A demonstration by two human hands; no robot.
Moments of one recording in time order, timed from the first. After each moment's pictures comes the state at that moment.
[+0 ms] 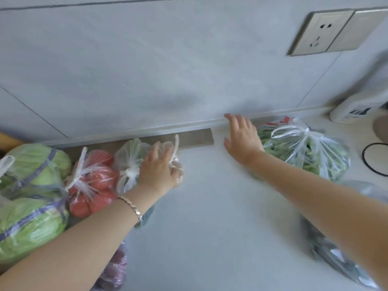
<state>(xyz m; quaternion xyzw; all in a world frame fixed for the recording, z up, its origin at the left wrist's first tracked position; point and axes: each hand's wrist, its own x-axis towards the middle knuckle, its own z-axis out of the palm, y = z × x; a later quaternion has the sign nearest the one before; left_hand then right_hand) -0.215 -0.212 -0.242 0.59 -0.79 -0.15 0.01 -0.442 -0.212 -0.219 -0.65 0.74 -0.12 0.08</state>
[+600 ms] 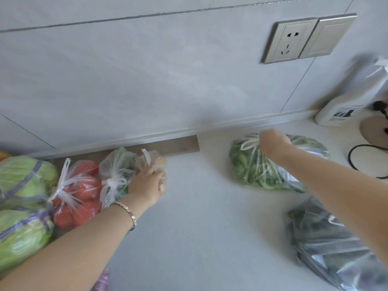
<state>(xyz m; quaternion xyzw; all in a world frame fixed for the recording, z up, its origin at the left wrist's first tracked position) -0.229 -0.216 -0.270 0.55 -0.81 -0.15 -0.14 -0.560 -0.203 -0.212 -0.56 0.81 0.14 0.09</state>
